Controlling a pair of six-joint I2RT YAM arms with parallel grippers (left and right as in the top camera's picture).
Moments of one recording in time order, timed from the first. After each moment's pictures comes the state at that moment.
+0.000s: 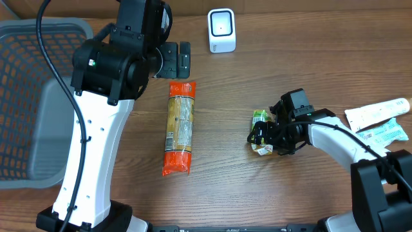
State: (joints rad) left arm -0.33 1.67 2.16 -1.41 -0.15 -0.22; right arm 0.27 1.67 0.85 -0.56 -0.48 0.44
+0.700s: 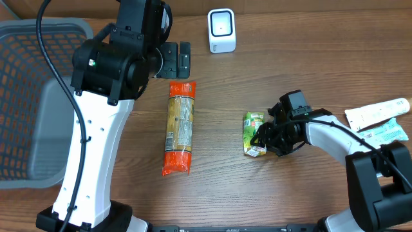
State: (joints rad) left arm -0.33 1.67 2.16 -1.41 -0.15 -0.22; right arm 0.27 1.72 0.85 -0.54 -0.53 0.44
